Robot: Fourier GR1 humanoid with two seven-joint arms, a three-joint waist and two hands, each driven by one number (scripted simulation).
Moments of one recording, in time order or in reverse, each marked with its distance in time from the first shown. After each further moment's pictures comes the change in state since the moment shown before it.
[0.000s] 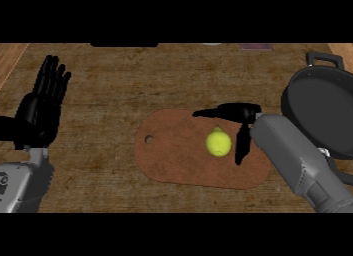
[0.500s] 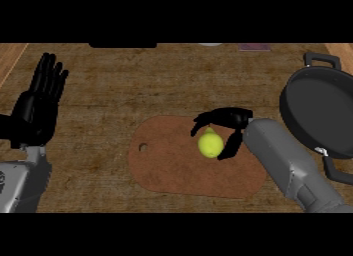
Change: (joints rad) left arm -0.009 -0.008 0.028 -0.007 -0.016 -0.020 0.019; right arm 0.006 0.055 -0.009 0.044 0.078 -0.068 -0.096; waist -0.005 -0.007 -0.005
